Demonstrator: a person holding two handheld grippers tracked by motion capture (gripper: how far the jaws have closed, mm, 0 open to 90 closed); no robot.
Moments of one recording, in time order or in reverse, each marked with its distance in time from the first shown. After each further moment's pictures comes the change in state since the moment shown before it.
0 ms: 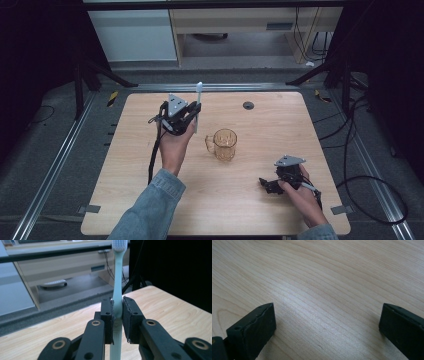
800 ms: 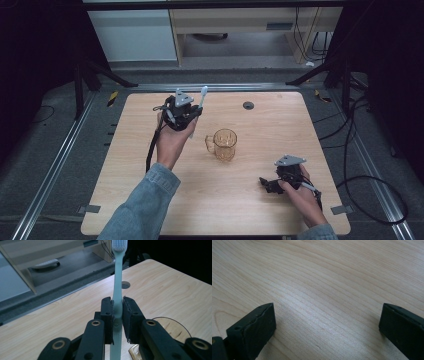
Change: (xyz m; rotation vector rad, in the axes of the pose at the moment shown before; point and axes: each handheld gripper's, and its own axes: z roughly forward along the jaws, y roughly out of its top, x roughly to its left) left arm 0.003 0.013 0.011 0.221 -0.039 0.088; right arm 0.000 0.000 0.000 0.000 -0.011 0.014
